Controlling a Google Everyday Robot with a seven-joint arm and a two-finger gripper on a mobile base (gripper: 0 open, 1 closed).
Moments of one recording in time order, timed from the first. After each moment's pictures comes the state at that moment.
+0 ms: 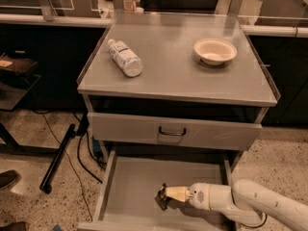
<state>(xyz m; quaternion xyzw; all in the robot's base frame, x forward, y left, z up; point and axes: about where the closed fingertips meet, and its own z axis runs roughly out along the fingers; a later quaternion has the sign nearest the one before) 0.450 -0.073 0.474 -0.09 0.84 0.49 0.23</state>
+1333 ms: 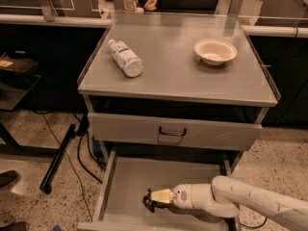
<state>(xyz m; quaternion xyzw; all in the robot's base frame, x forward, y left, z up) 0.452 -0.015 0.429 -0.10 0.83 0.52 0.17</state>
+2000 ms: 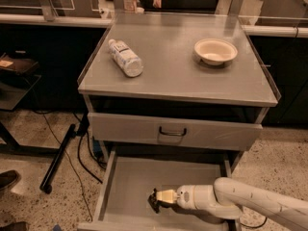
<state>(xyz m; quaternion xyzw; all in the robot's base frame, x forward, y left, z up) 0.459 -0.037 0.405 -0.08 0.85 0.48 0.18</state>
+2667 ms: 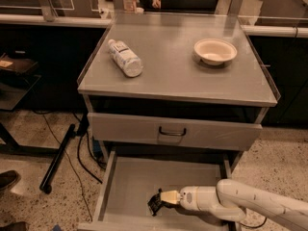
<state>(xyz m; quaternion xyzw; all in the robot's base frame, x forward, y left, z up) 0.463 -0.053 0.397 -0.07 0.86 0.46 0.19</state>
